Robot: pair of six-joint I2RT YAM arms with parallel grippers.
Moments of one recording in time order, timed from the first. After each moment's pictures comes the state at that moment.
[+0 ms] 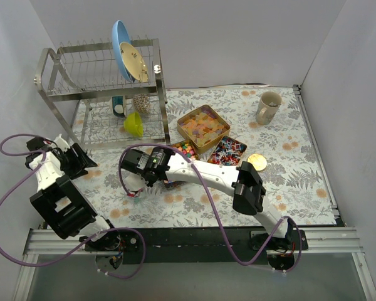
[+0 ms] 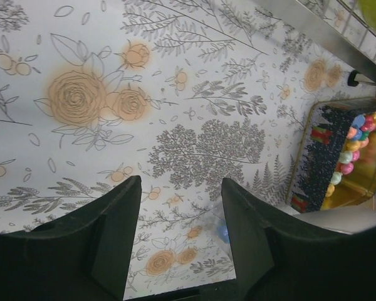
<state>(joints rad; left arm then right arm) 0.70 1.42 0.99 -0.80 0.54 0.05 1.30 2.19 2.12 -1.13 0.43 -1.13</state>
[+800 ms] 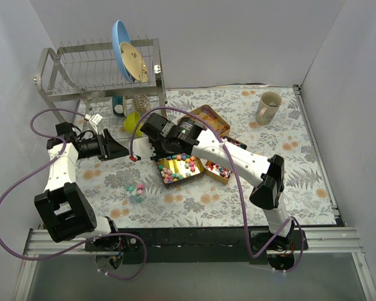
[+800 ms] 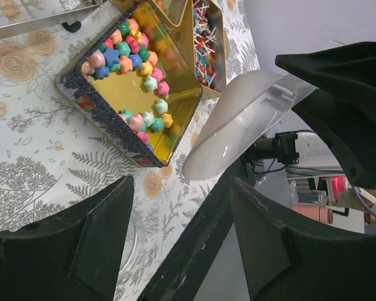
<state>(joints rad) 0.40 1.37 1.06 -0.99 1.22 0.32 1.14 2.01 2.16 -1.16 0.23 -0.86</state>
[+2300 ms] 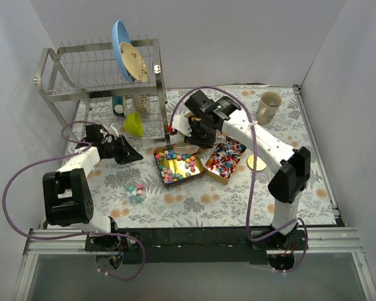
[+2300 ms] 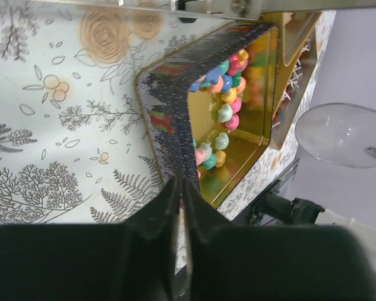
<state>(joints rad) 0.13 1.48 0.85 -0.37 0.82 -0.39 0.79 1.83 1.88 -1.21 -0.10 -0.70</state>
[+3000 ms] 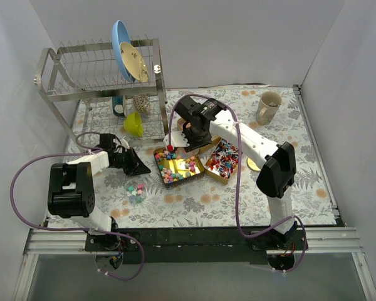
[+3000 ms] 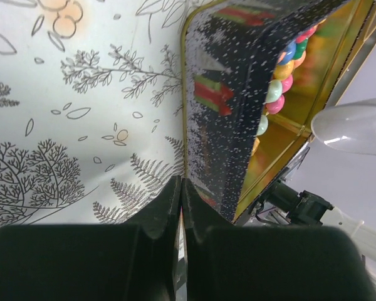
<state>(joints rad) 0.04 1.57 0.74 -0.32 0.74 -0.48 0.83 1.99 2.00 -1.30 -0.01 -1.21</state>
